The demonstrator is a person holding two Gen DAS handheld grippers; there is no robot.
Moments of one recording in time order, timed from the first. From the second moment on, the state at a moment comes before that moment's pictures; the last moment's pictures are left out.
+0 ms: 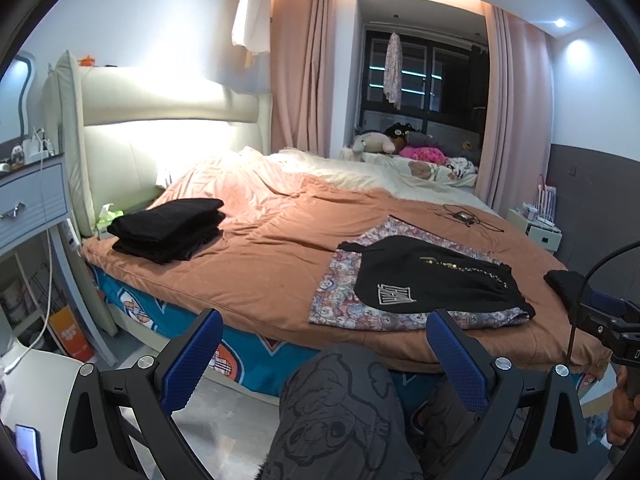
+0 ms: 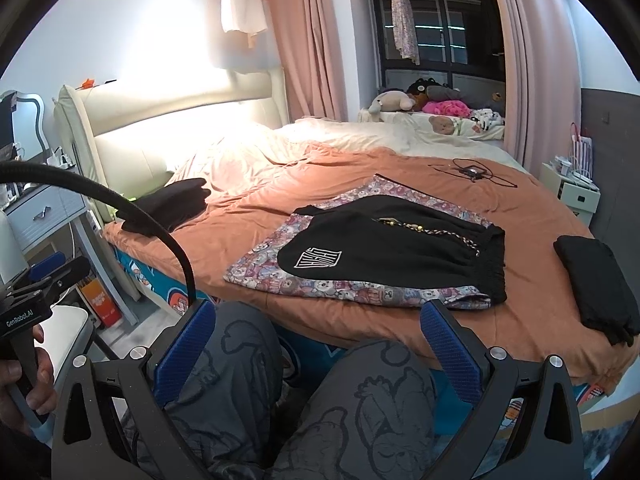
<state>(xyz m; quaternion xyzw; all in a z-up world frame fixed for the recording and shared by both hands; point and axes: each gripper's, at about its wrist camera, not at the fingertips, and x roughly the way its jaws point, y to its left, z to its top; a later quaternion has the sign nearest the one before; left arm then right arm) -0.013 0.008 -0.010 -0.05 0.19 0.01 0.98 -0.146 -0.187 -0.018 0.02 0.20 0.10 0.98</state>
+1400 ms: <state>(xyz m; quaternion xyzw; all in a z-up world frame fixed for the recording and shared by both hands) -0.019 0.017 -0.002 -0.05 0.18 0.02 0.98 -0.144 -0.190 -0.020 0.03 0.20 0.10 0.98</state>
